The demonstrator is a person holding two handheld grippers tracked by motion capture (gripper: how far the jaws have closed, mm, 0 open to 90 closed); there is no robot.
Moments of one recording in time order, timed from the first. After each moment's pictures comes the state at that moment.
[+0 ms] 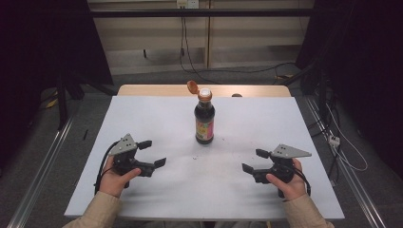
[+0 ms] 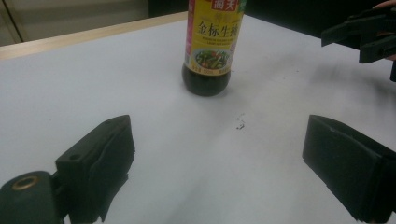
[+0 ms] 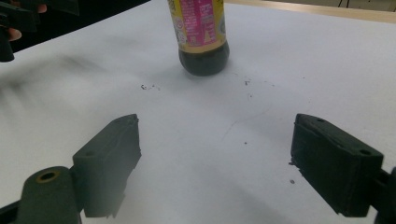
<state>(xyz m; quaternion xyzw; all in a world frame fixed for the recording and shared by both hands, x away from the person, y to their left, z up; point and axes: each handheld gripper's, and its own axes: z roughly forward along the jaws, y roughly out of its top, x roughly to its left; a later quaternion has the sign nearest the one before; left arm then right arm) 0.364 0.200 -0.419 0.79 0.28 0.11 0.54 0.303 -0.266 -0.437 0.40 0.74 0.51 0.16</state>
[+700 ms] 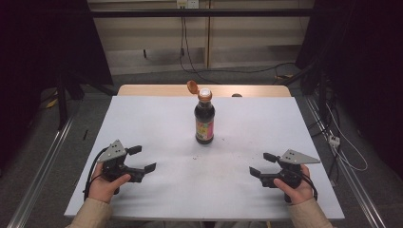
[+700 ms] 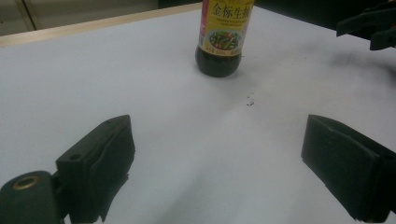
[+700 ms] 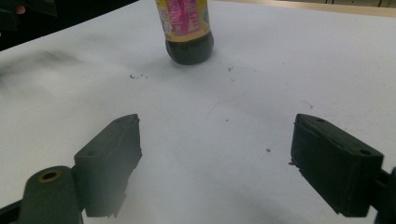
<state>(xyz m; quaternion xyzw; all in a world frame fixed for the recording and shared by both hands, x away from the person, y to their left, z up) 0.351 0.225 -0.425 0.79 0.29 0.12 0.53 0.289 -0.285 -0.446 0.41 0.73 0.51 0.17</state>
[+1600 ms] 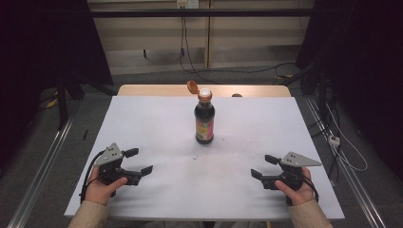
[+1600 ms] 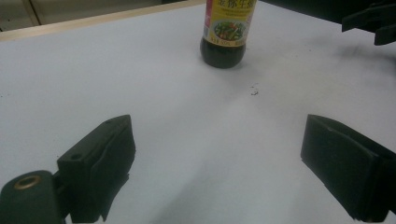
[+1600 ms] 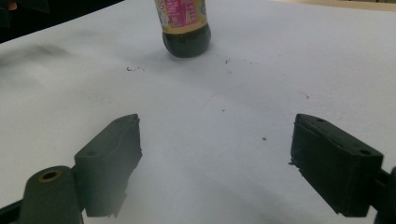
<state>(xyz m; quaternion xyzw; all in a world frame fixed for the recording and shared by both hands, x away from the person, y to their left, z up) 0.347 0.235 -0.430 0.79 0.29 0.12 0.52 0.286 -0.287 -0.451 0.41 0.74 0.51 0.18</state>
